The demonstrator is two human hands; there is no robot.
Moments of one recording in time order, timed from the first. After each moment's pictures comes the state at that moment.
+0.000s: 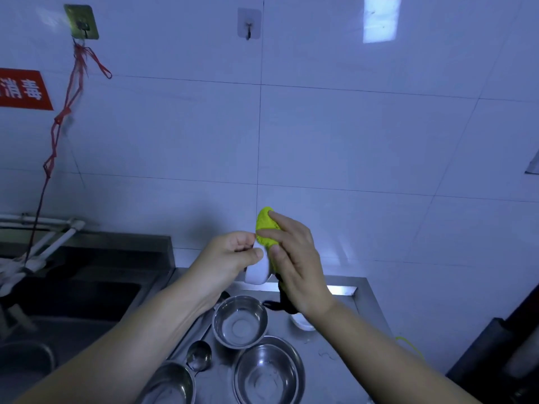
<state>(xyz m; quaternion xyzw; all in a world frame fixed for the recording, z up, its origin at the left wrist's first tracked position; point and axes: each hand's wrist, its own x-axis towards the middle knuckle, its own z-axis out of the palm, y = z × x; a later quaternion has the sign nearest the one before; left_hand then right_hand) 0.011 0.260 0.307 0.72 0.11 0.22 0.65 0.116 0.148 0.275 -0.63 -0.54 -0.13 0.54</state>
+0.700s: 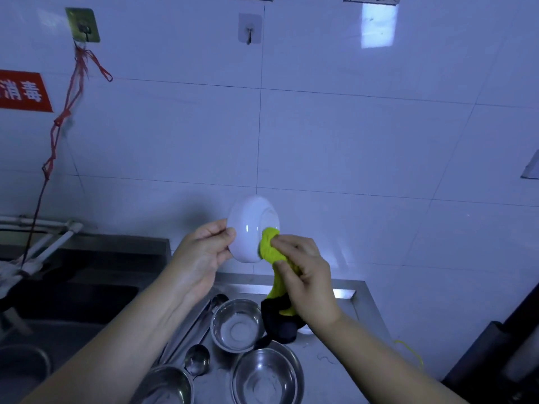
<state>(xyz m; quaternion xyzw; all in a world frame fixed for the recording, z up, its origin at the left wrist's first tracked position) 0.010 0.279 0.315 0.54 0.14 0.32 0.76 0.117 0.141 0.261 -0.64 -0.50 -0.14 0.57</state>
